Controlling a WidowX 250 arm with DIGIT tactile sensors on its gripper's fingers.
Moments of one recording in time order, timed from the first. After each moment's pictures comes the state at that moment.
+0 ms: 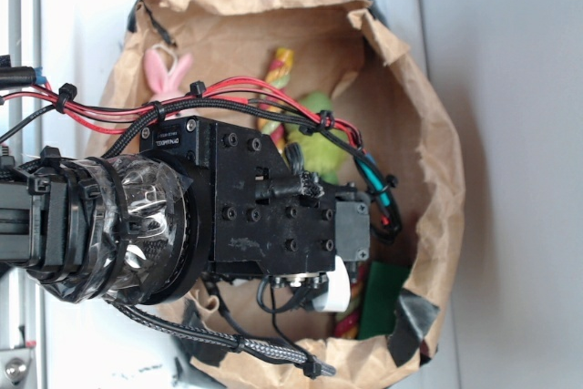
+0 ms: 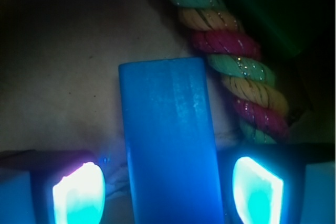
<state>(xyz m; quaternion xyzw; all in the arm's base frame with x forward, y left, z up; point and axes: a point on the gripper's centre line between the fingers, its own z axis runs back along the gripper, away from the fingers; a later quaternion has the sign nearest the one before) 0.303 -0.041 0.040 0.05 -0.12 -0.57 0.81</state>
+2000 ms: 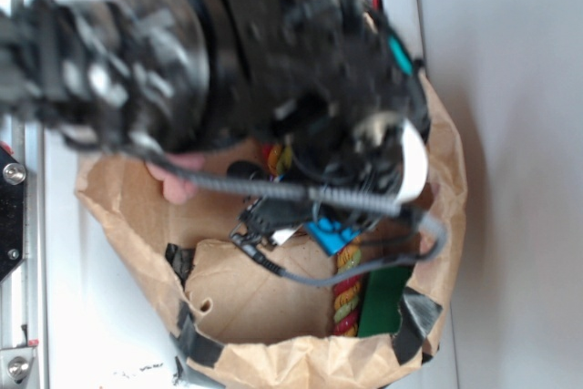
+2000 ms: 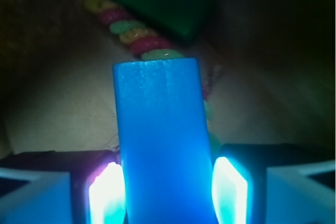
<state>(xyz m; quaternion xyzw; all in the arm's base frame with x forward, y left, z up) 0.312 0.011 0.099 -0.04 -0.13 -0.40 0.91</state>
